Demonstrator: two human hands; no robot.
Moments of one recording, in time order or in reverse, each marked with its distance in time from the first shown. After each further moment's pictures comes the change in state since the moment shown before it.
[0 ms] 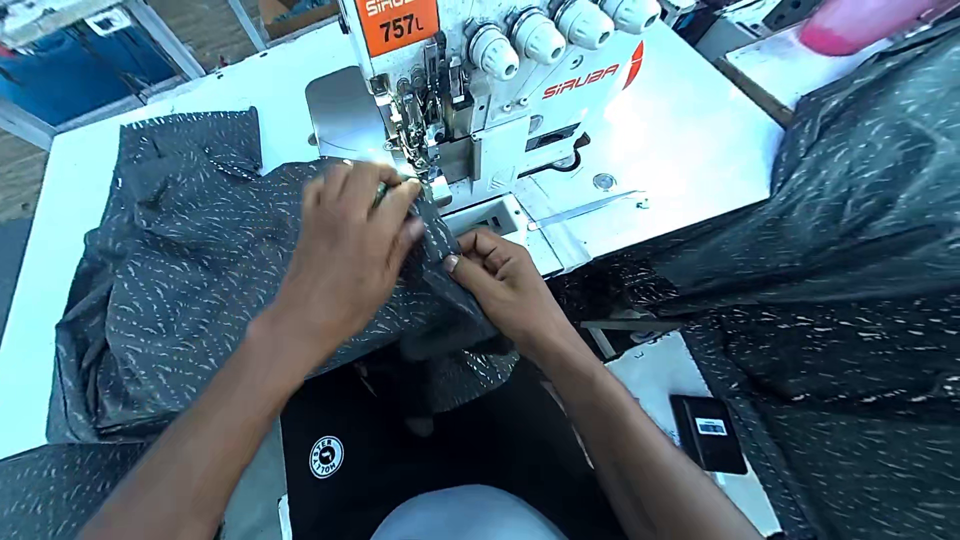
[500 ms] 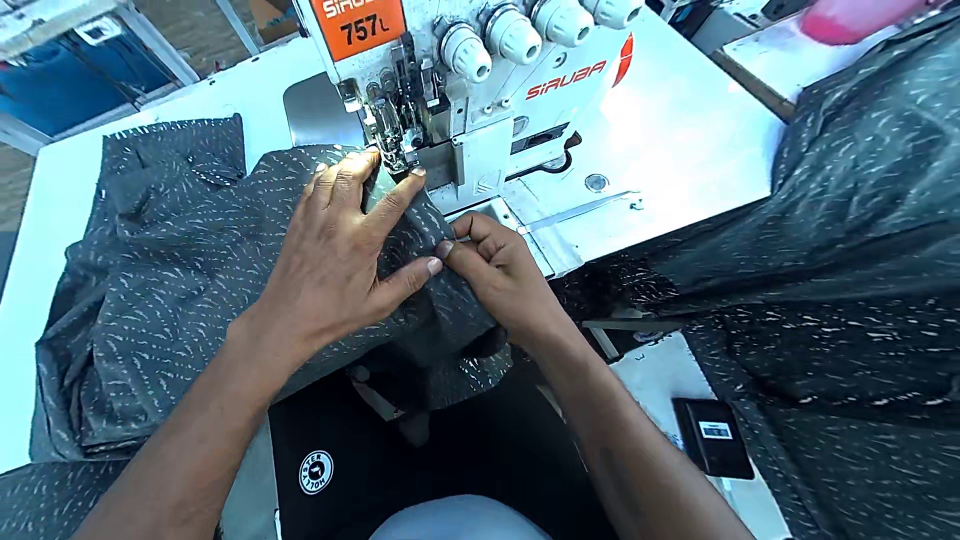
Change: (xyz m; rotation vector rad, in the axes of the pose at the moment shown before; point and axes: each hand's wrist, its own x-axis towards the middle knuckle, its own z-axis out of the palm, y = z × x) left_hand 0.009 0.002 0.009 -0.007 -0.150 -0.044; right_hand 0.011 -0.002 -0.013 0.075 -0.008 -0.027
